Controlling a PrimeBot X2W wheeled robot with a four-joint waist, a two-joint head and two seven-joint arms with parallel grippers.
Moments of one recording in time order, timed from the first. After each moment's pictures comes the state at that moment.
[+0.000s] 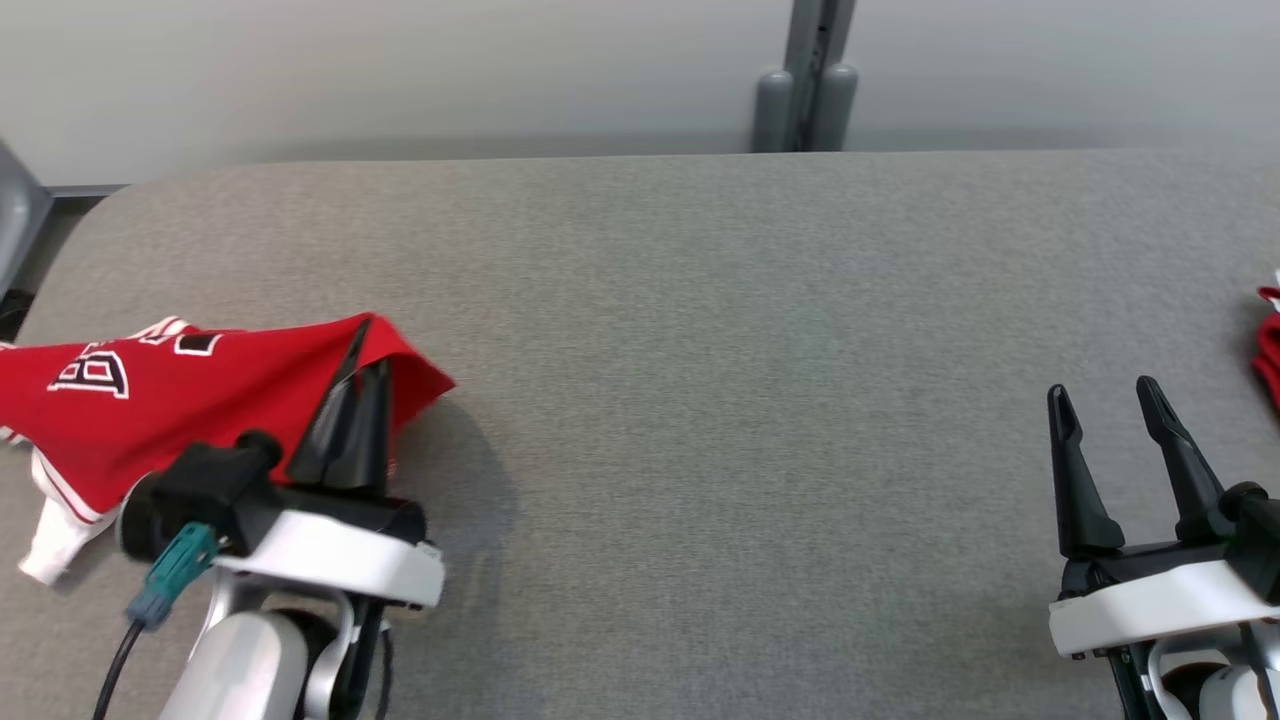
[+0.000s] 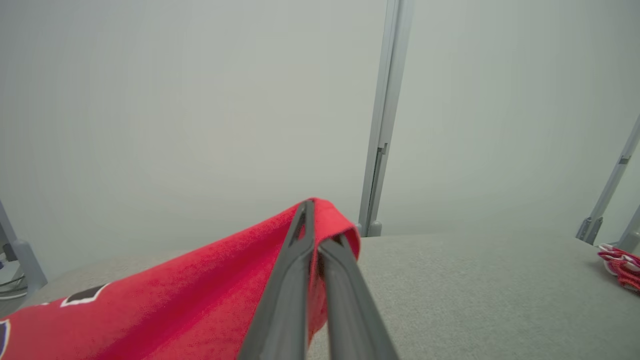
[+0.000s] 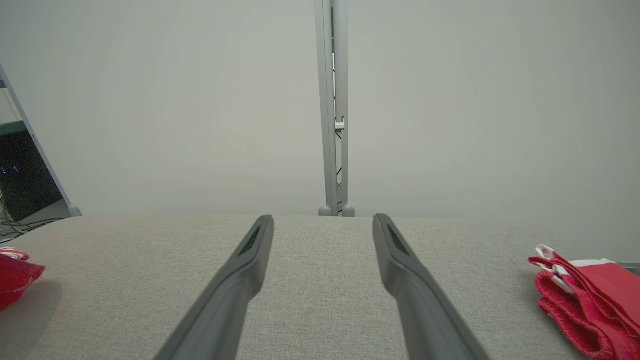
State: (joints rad) left arm -0.17 0.21 -0.24 -0.07 -0.37 0.09 -0.10; right arm -0.05 -0.05 -0.05 -0.06 0.15 0.13 -0.10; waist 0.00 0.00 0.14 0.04
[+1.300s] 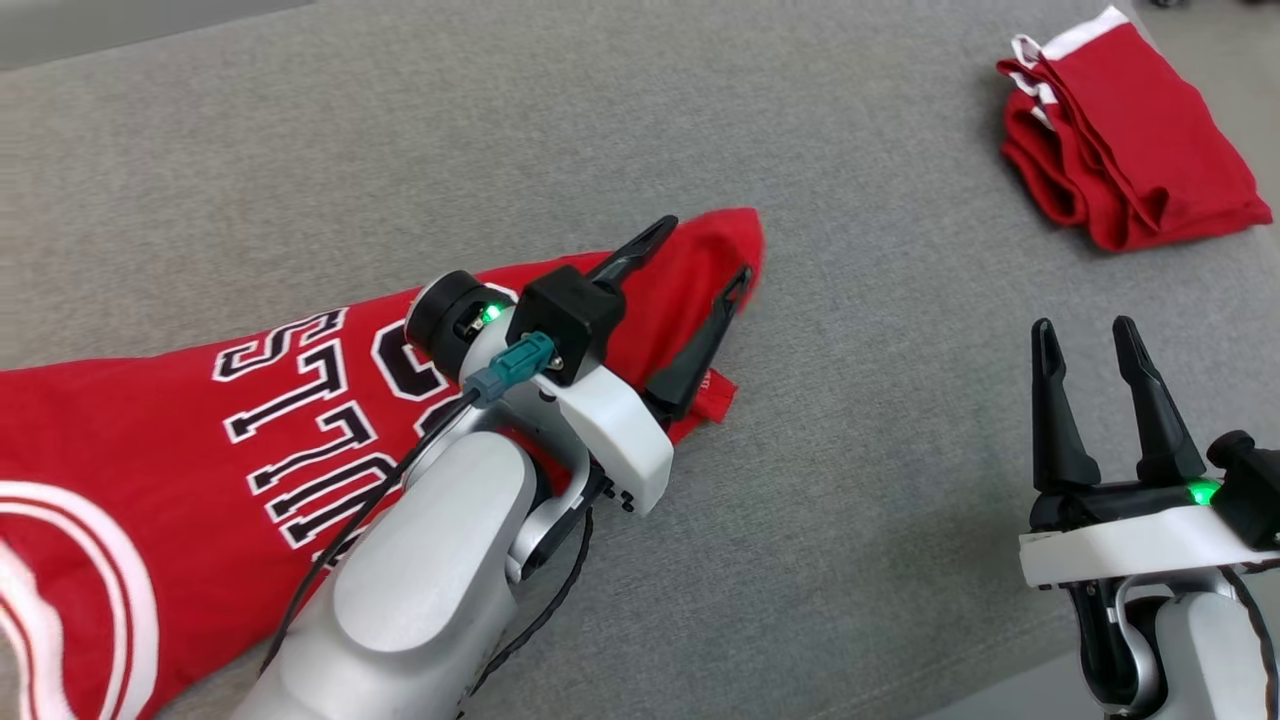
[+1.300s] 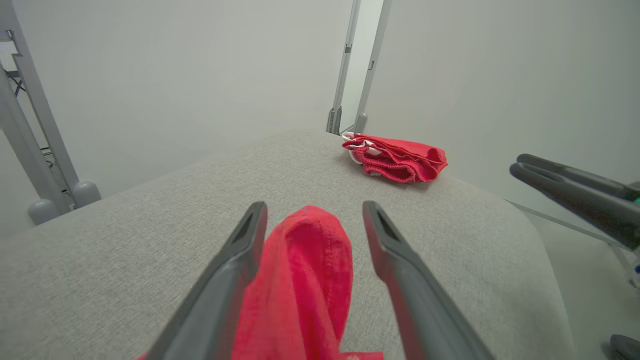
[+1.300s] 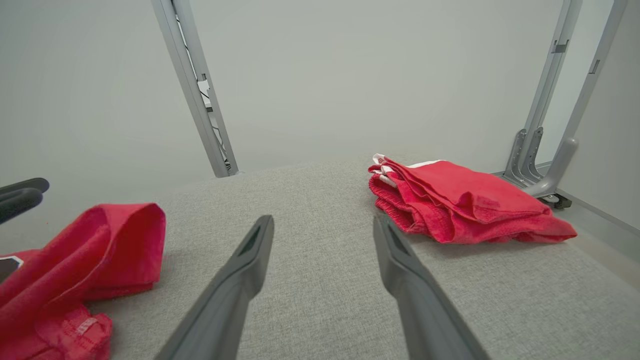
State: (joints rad) left arm -0.64 0.06 -0.61 0.33 -0.35 -0.09 -0.03; right arm -0.21 -0.05 0.01 0.13 0.29 0.13 -0.26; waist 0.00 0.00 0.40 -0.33
